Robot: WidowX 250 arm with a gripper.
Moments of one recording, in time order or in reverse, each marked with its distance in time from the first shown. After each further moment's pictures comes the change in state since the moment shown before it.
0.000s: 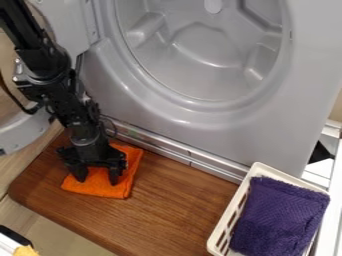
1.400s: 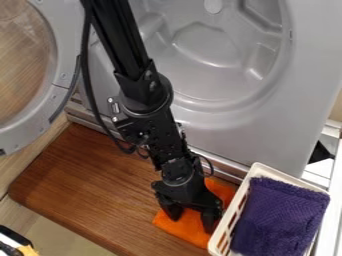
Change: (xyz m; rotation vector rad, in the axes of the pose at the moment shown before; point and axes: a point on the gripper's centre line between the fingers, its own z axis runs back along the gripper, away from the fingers) arm -0.052 -0.151 0.010 -0.213 0.027 -0.311
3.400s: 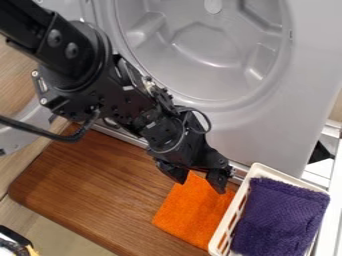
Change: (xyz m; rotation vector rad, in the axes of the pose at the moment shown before) arm 0.016 -0.025 0.092 -0.093 -0.278 -0.015
